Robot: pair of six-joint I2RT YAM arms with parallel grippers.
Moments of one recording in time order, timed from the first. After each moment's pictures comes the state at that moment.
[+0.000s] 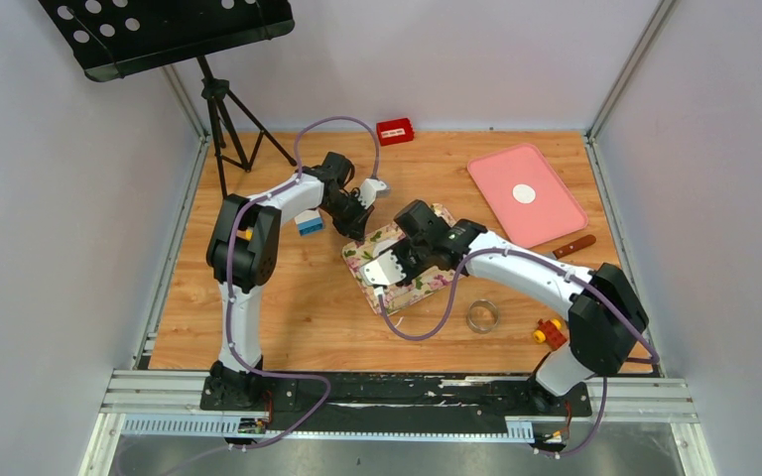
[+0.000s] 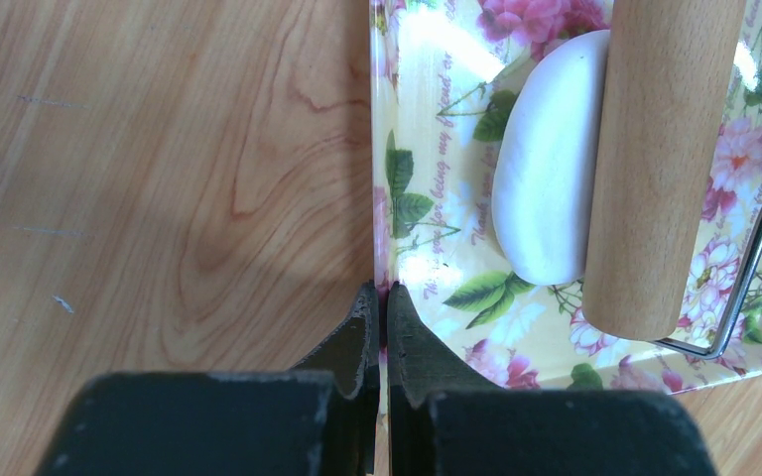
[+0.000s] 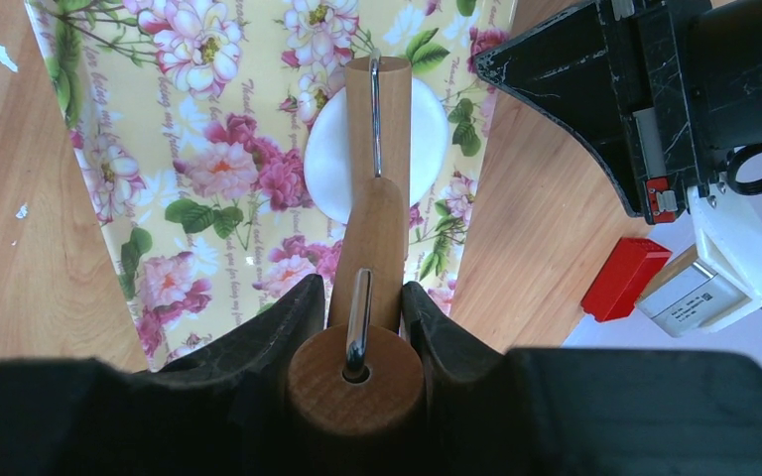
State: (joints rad) left arm -0.39 2.11 1.53 -0.67 0.55 0.52; right arm 0.83 1.57 1.18 -0.61 -0.11 -1.36
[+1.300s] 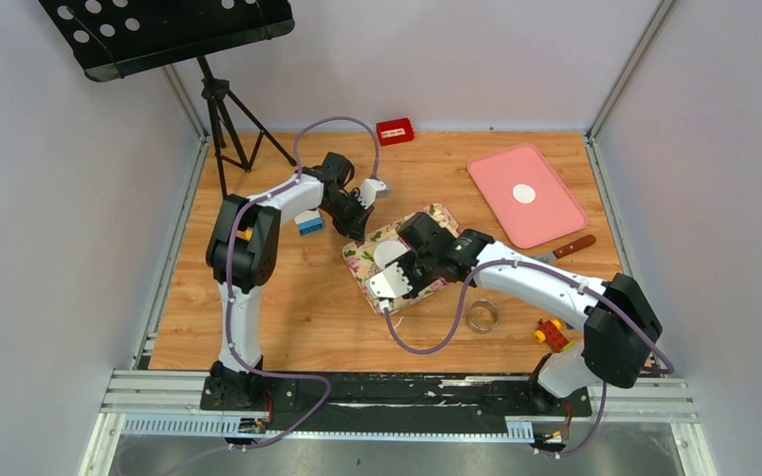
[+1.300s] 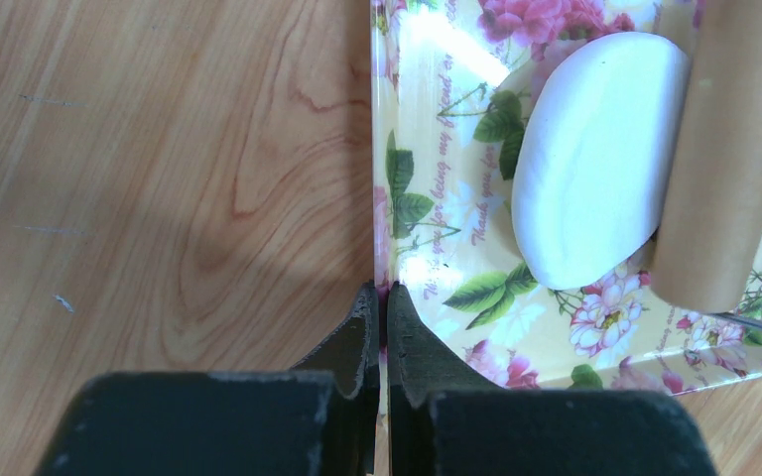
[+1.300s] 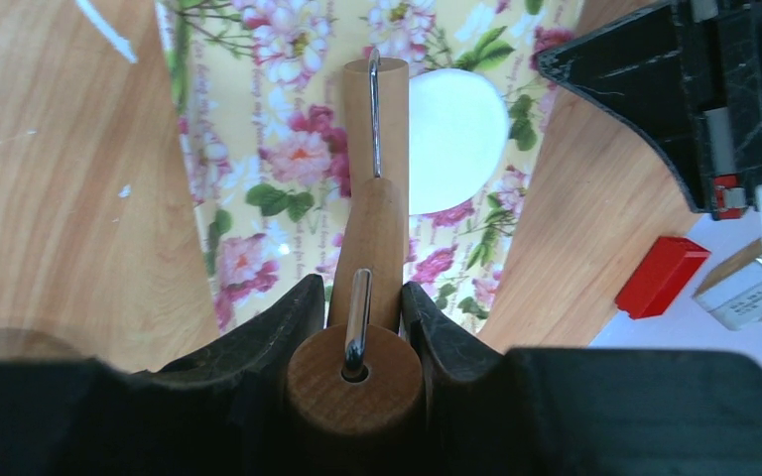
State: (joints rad) left arm -0.39 2.10 1.52 -0.66 0.54 0.52; right arm 0.88 1.50 1.11 -0.64 -0.09 -1.32
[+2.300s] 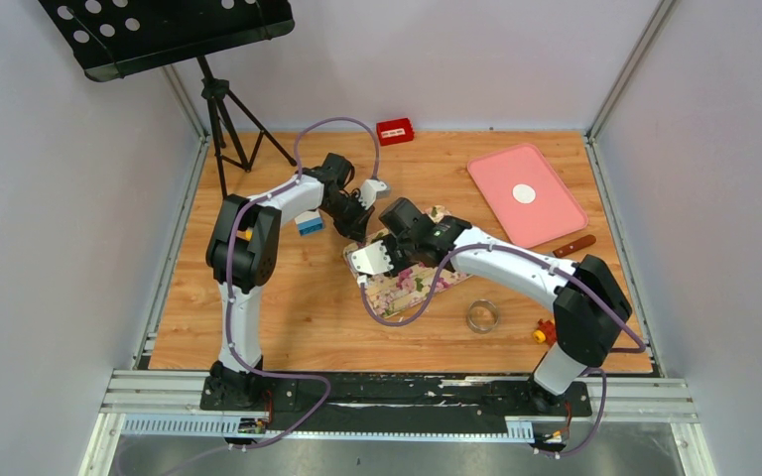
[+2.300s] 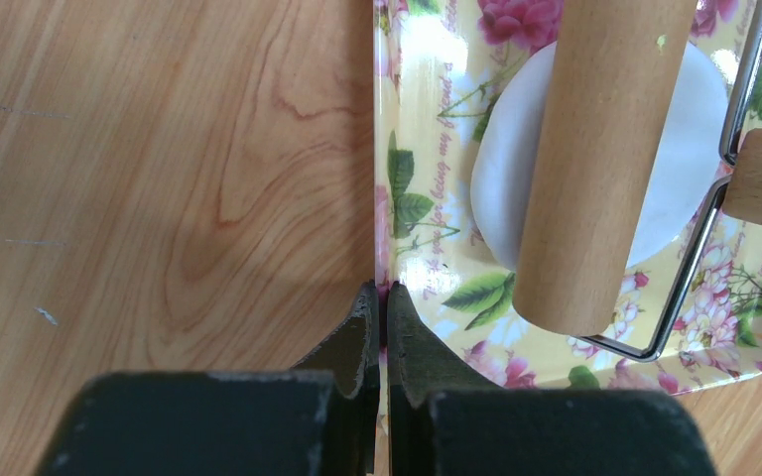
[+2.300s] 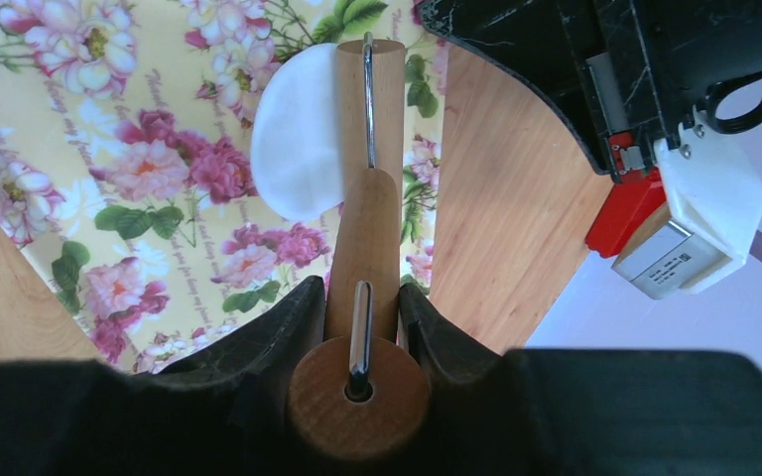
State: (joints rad) left arm -0.40 2.10 1.52 -0.66 0.57 0.52; right arm 0.87 1.65 1.27 -0.61 0.06 -1.21
